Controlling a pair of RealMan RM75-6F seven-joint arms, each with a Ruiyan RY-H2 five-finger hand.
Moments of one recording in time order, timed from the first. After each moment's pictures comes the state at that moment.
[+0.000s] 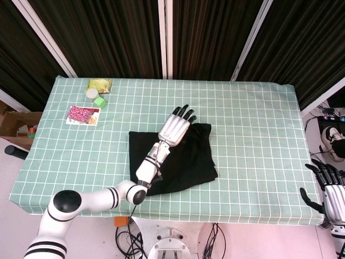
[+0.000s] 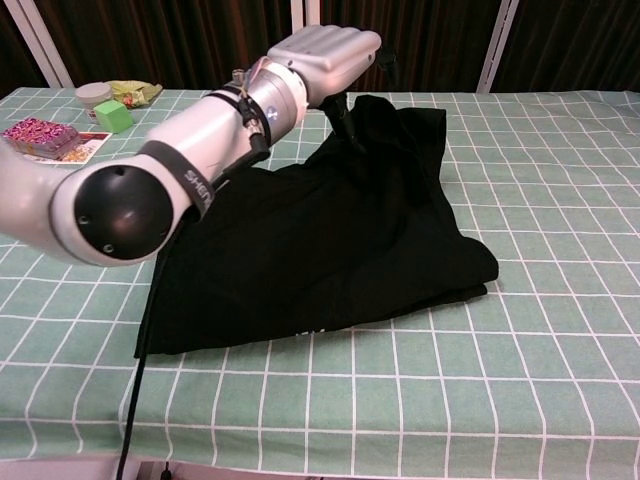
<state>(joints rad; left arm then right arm) -1.18 -2.01 -0.38 -0.96 1.02 0.95 0.49 -0.02 -1.21 0.02 -1.36 -1.61 1.65 0.30</state>
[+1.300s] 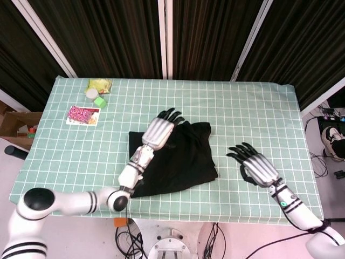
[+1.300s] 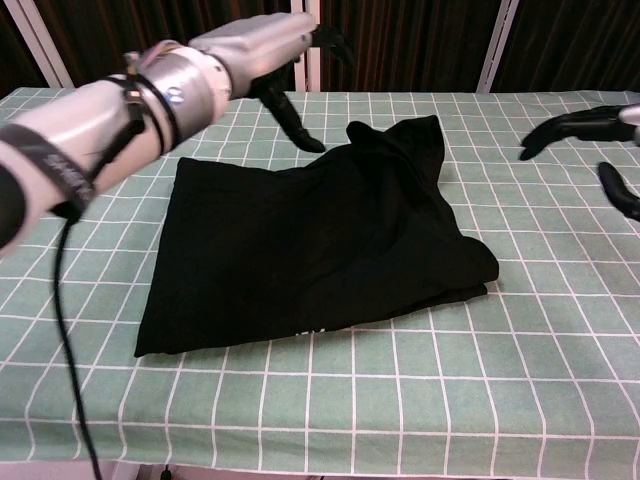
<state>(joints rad) -0.99 -1.73 -0.24 -1.43 0.99 1.11 0.43 0.48 -1.23 0.08 -1.53 -1.72 1.03 0.15</state>
